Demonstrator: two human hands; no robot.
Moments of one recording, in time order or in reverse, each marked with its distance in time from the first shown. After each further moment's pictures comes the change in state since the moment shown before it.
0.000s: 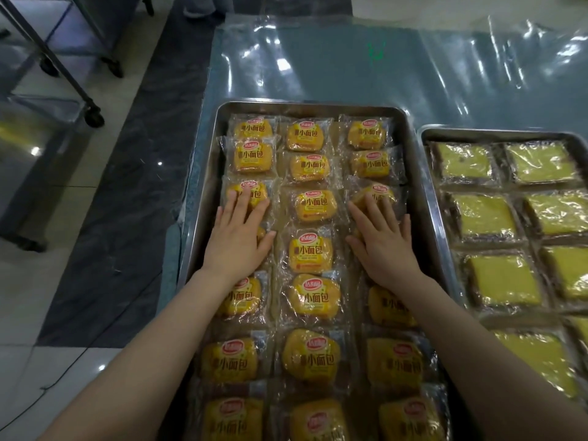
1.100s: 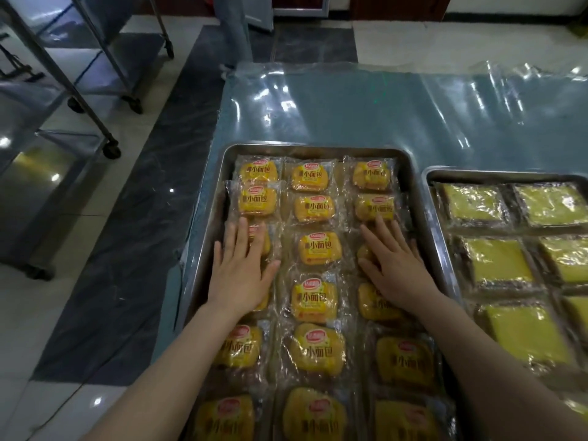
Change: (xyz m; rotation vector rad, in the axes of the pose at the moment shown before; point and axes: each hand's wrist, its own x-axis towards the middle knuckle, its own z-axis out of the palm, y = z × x) left_hand 0.020 0.002 0.002 0.011 -0.058 -0.146; right_hand 0.039 0.024 -0.015 0.055 -0.085 0.005
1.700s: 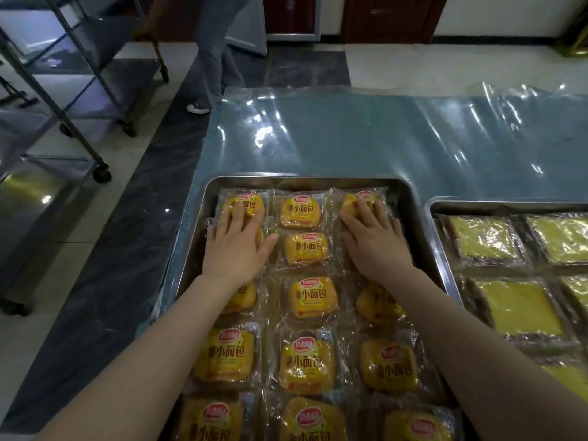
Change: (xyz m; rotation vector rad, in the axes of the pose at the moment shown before) left_hand 0.117 0.007 -0.024 0.034 0.043 0.006; right_hand 0.116 -0.005 -0.022 -0.092 0.117 0.008
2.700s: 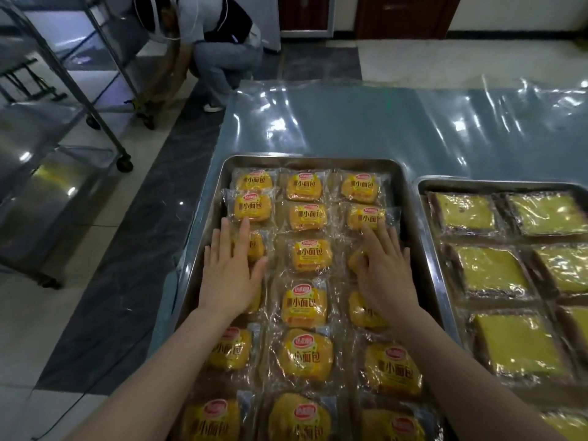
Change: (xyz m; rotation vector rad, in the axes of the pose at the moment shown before) left_hand -0.119 0.001 0.013 -0.140 0.139 -0.077; right_hand -0.121 -0.016 0.007 0.272 0.146 0.101
